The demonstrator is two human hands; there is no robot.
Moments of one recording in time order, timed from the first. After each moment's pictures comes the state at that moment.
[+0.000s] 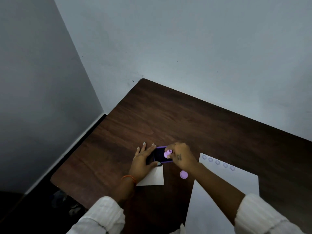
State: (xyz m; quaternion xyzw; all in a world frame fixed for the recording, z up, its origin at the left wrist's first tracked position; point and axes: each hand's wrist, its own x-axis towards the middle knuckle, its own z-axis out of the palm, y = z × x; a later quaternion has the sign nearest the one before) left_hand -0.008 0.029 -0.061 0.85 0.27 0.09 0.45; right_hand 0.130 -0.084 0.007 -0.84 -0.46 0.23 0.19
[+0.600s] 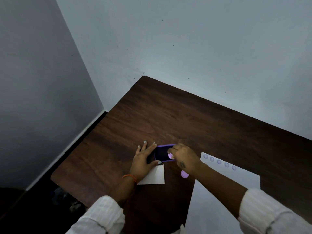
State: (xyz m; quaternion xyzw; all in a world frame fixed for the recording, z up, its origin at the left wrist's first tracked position) left_hand -0.008 0.029 -0.061 0.86 0.27 0.09 0.43; right_hand 0.137 -0.090 -0.011 -0.80 -0.57 0.19 0.04
